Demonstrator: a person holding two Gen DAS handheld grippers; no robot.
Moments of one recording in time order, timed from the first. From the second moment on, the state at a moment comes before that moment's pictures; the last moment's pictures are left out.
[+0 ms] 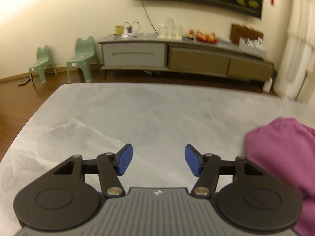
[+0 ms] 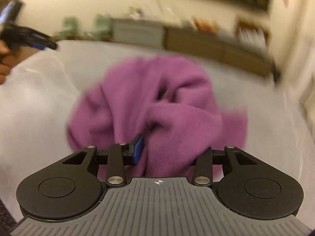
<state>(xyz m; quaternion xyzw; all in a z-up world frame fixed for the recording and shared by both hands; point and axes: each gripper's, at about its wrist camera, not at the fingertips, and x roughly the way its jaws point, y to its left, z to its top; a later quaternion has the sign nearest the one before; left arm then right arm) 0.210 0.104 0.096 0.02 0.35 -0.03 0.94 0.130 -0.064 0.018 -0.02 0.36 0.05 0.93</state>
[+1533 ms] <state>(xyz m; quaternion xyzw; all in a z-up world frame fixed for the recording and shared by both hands) 0.177 0.131 0.080 -0.03 0.35 0.06 0.93 0.162 -0.154 0.014 0.21 0.32 0.13 0.91</state>
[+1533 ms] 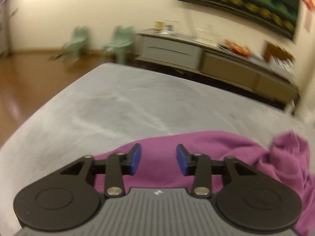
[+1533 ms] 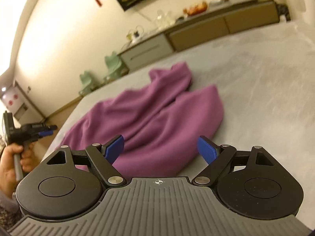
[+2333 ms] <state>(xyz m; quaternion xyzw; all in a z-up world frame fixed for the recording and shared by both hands) 0.213 0.115 0.066 0.00 0.36 0.01 0.93 0.194 -0.159 0.106 0.04 0.16 -0.09 0.98</state>
